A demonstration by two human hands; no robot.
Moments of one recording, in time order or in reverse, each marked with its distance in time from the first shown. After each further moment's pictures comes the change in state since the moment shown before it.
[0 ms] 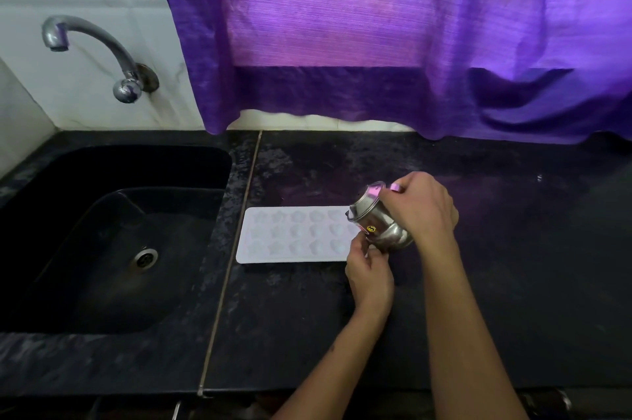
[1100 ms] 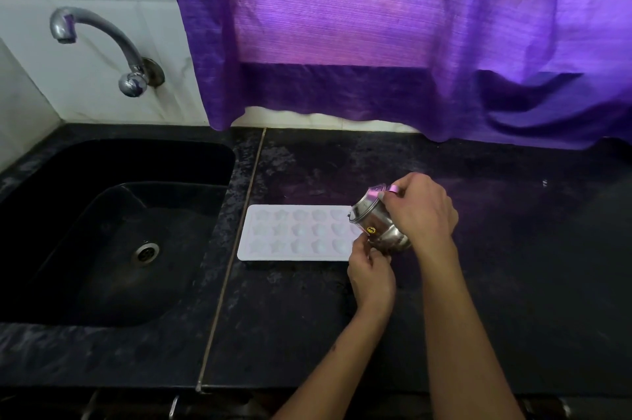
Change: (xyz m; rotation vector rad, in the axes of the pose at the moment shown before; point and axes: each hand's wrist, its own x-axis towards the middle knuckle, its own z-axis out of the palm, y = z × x) left_hand 0.001 -0.003 0.001 0.022 0.004 -0.030; right_hand -0.003 -0.005 0.003 -0.093 0.011 -0.030
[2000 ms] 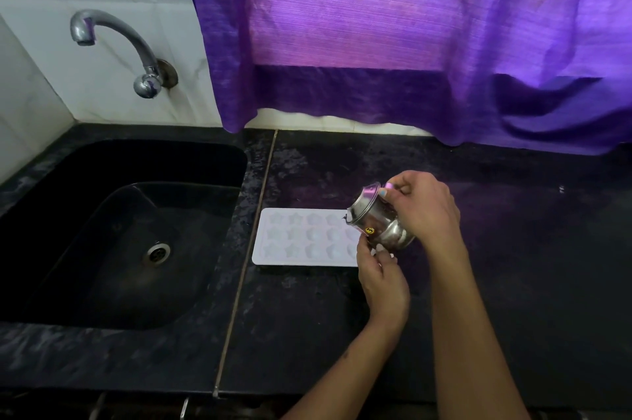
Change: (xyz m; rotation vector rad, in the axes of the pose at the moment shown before) left_hand -0.003 0.011 -0.007 -0.032 0.053 0.127; right_hand 0.006 -0.013 0.010 0.112 -0.067 -0.121
